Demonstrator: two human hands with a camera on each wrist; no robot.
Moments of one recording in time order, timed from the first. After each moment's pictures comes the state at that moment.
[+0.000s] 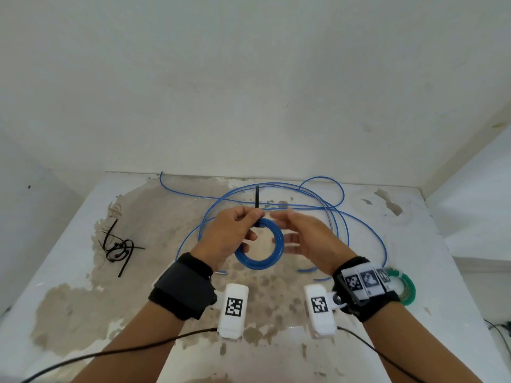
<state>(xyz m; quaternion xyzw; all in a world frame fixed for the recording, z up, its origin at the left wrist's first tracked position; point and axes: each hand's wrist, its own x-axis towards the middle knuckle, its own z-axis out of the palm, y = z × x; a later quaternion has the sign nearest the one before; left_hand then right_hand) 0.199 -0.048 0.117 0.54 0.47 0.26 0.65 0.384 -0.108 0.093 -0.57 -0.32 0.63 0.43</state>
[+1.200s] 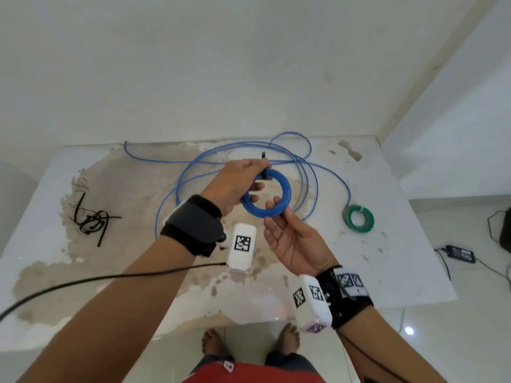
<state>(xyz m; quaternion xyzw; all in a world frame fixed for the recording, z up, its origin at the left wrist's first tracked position) 0.236 -0.083 0.126 0.54 0.43 0.19 0.70 0.336 -0.229 0.046 -0.26 -0.04 0.68 0.68</state>
